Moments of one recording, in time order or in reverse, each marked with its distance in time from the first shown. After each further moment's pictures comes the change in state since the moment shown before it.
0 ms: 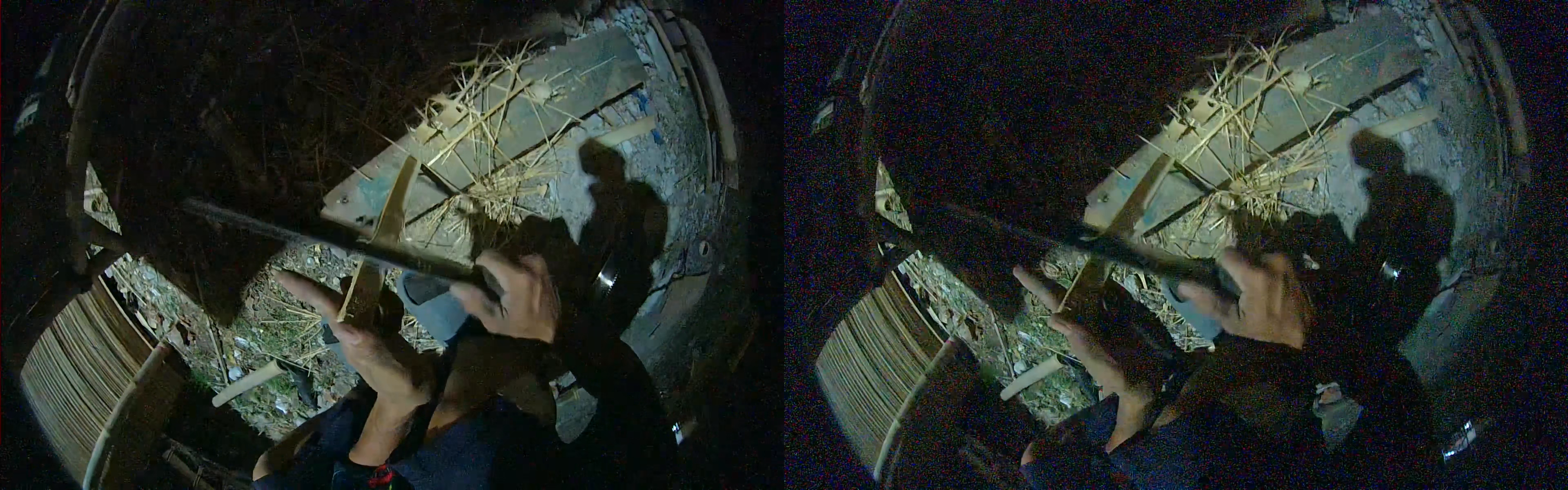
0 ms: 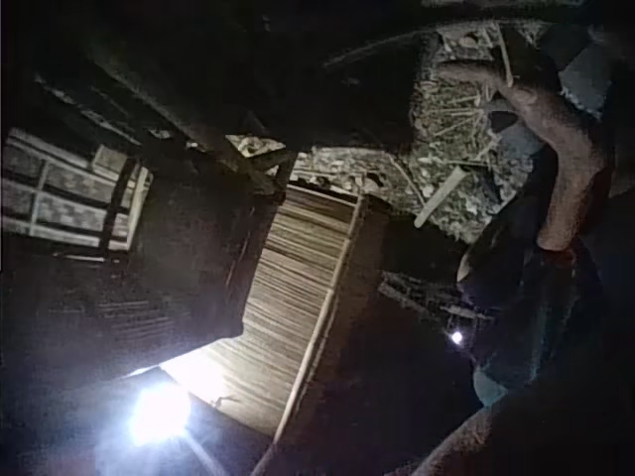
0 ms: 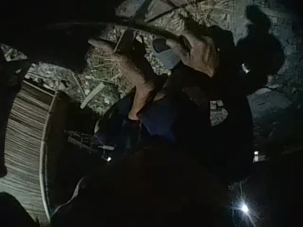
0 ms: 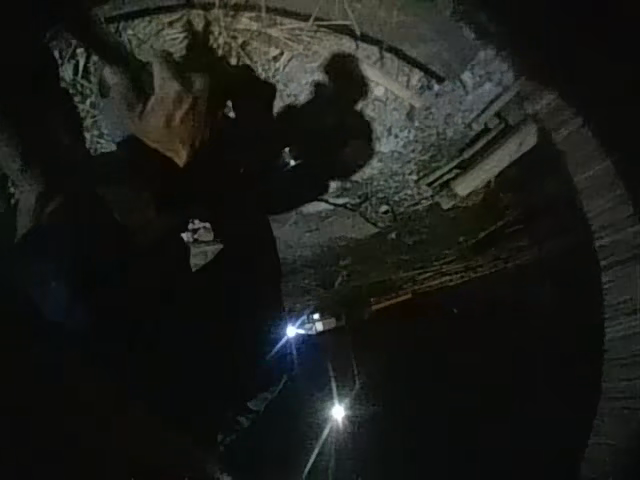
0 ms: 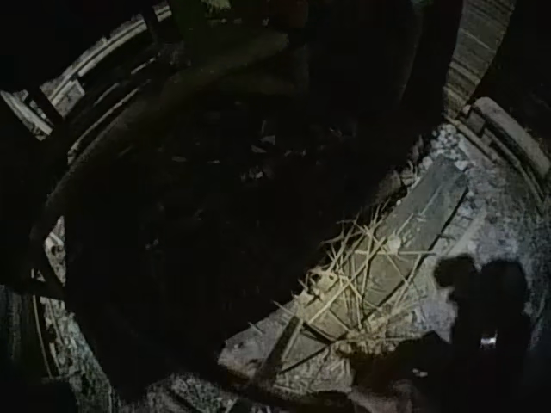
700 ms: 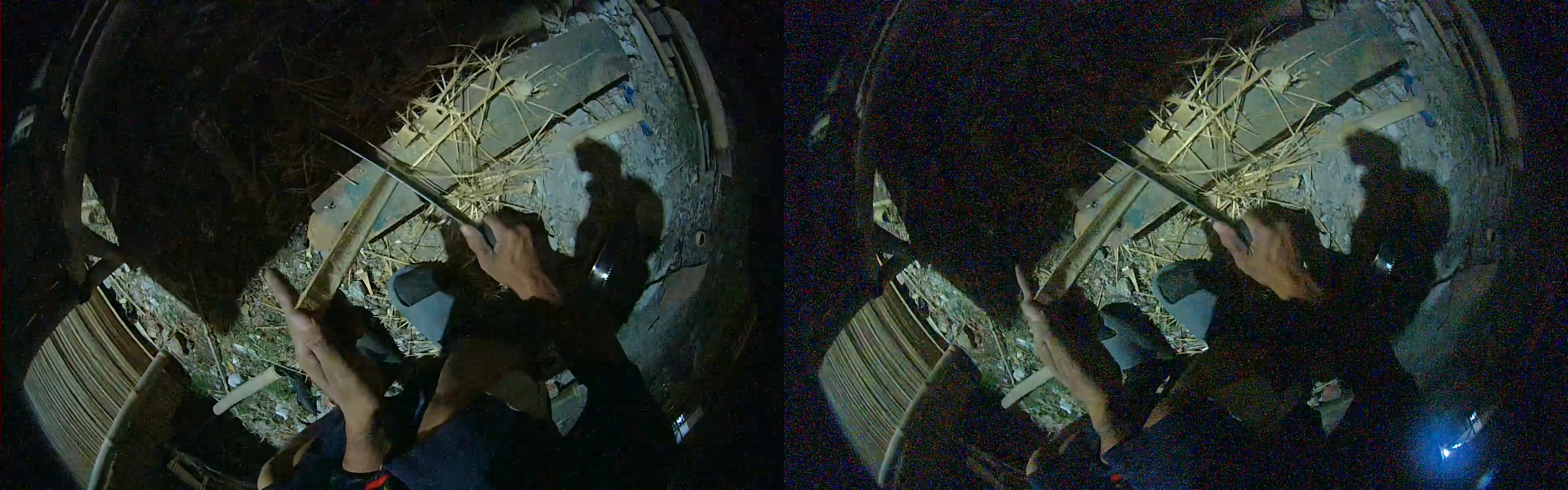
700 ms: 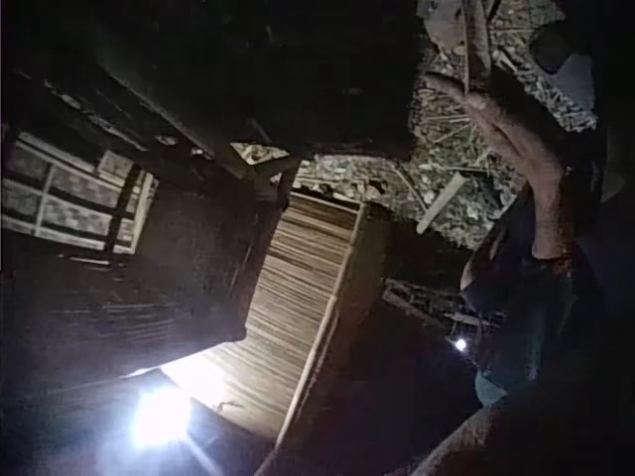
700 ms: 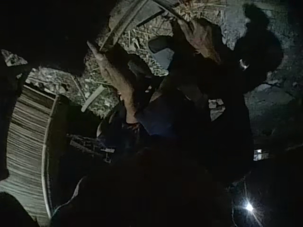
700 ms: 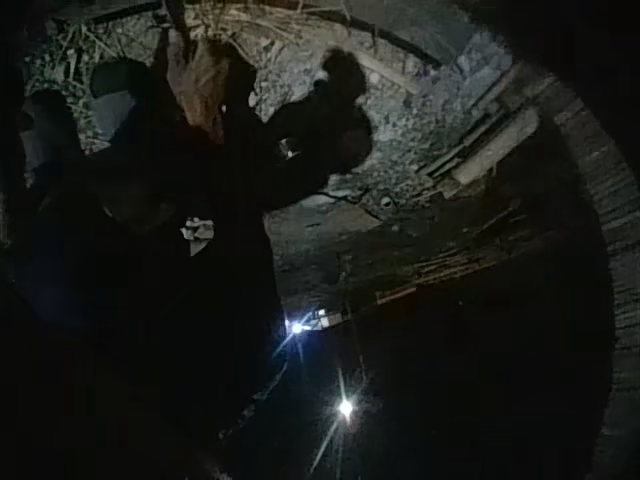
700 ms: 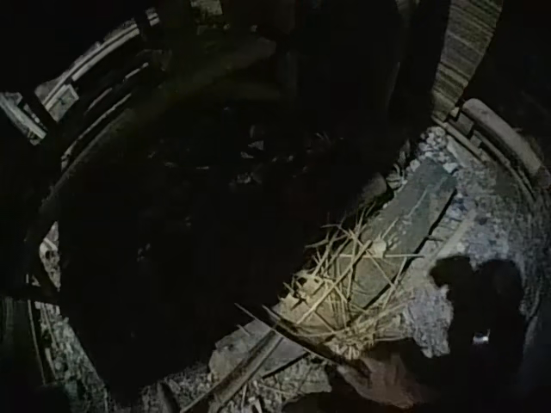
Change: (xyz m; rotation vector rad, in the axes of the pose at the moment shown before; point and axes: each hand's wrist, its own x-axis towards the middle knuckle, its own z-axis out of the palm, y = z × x) left_hand 0.004 0.010 -0.022 -0.321 0.071 -0.265; right_hand 0.010 0.096 0.052 0.012 0.197 0.081
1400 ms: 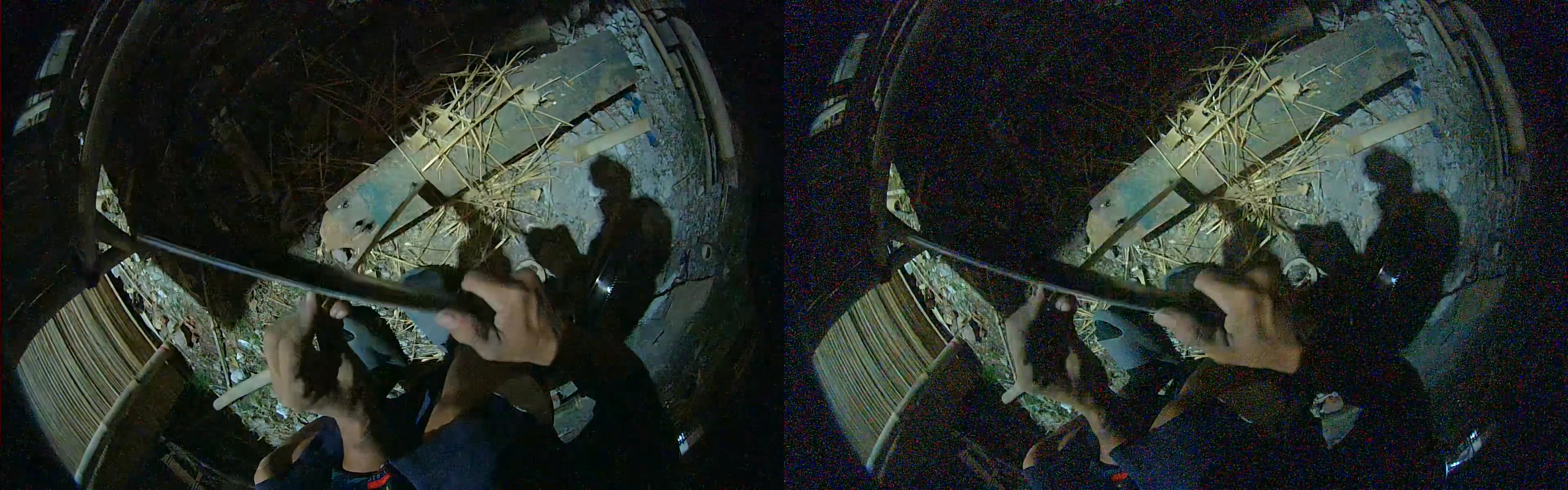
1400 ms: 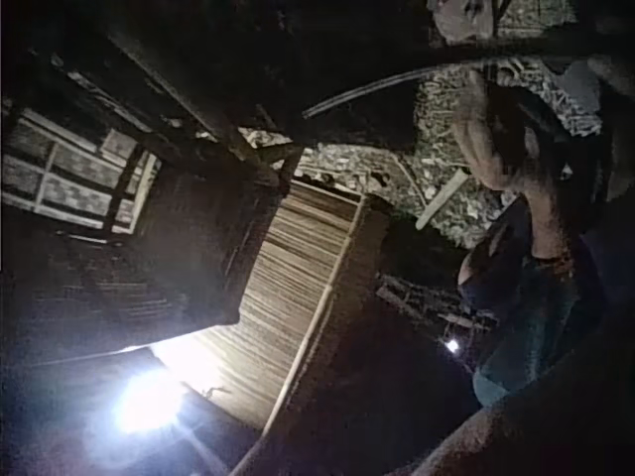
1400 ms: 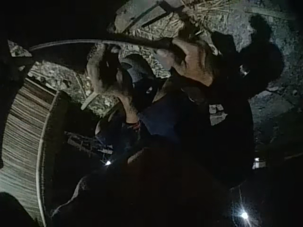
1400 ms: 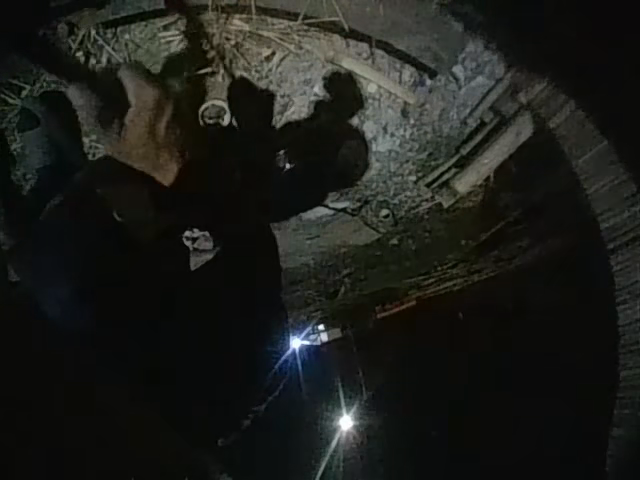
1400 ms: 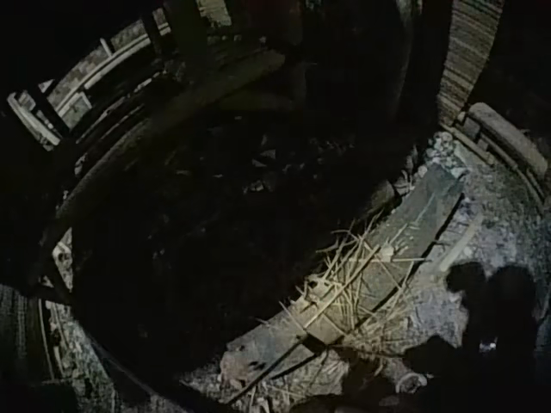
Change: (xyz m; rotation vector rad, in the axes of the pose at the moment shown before) left_hand 0.003 -0.007 -0.014 0.111 0.217 0.765; right_hand -0.013 -0.120 -0.080 0.334 -0.313 -0.195
